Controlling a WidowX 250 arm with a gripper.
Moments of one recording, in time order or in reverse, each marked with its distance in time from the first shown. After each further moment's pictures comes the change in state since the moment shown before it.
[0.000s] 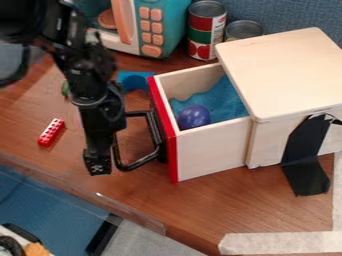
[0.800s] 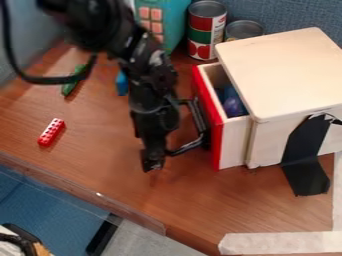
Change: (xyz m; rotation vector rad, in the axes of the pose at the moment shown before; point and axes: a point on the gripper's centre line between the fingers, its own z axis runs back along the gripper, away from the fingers) arm 0.071 0.004 -0.015 0.082 -0.050 0.036
